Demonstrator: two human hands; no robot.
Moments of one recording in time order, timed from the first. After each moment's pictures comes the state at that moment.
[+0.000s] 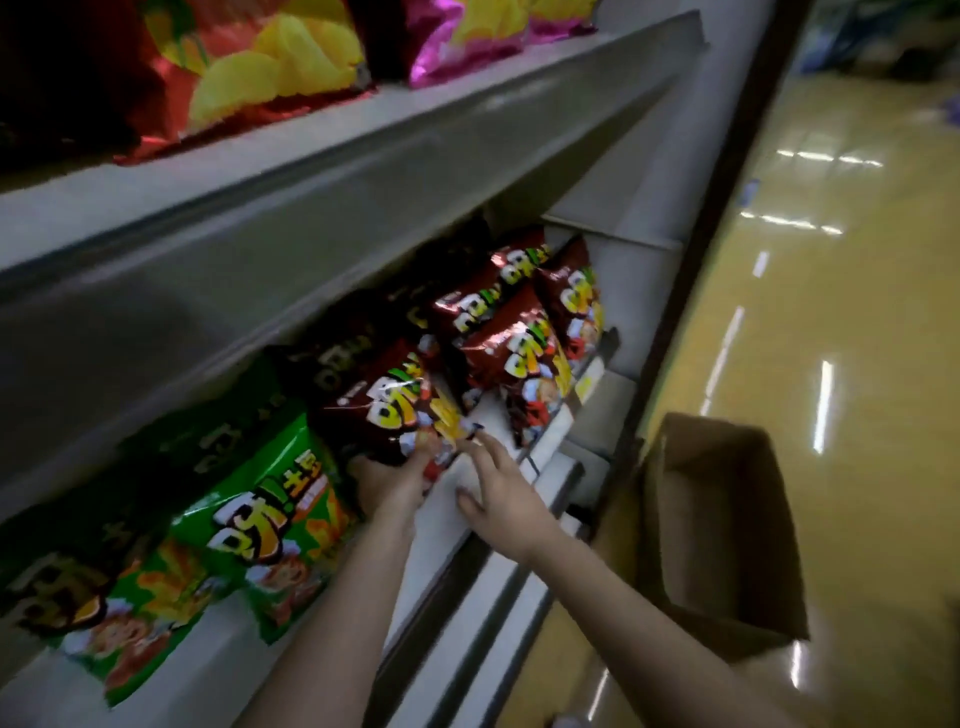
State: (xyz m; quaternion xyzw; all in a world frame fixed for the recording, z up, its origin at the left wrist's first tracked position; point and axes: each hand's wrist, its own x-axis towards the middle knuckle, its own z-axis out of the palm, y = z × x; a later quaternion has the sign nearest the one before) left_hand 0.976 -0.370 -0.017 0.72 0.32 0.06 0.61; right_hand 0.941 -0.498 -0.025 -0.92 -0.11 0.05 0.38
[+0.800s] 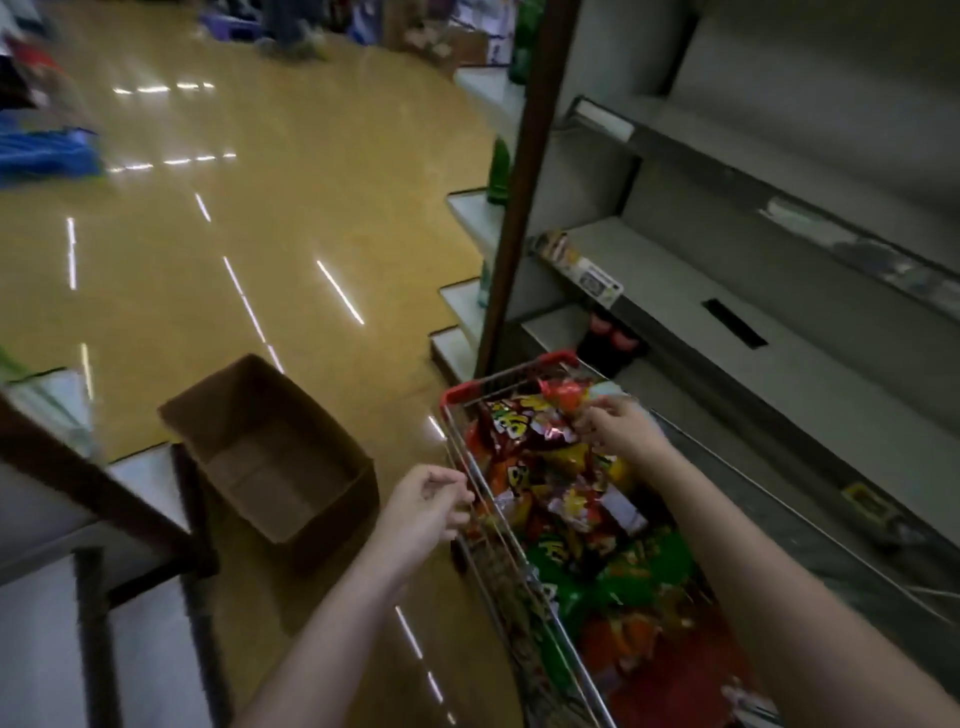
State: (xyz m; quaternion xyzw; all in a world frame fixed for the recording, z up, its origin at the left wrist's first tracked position) left_hand 0.654 -0.691 0.012 0.67 -0.35 -0.53 0.39; right_hand 0.446 -0.845 0.001 -0.62 0.67 -0.16 0.38
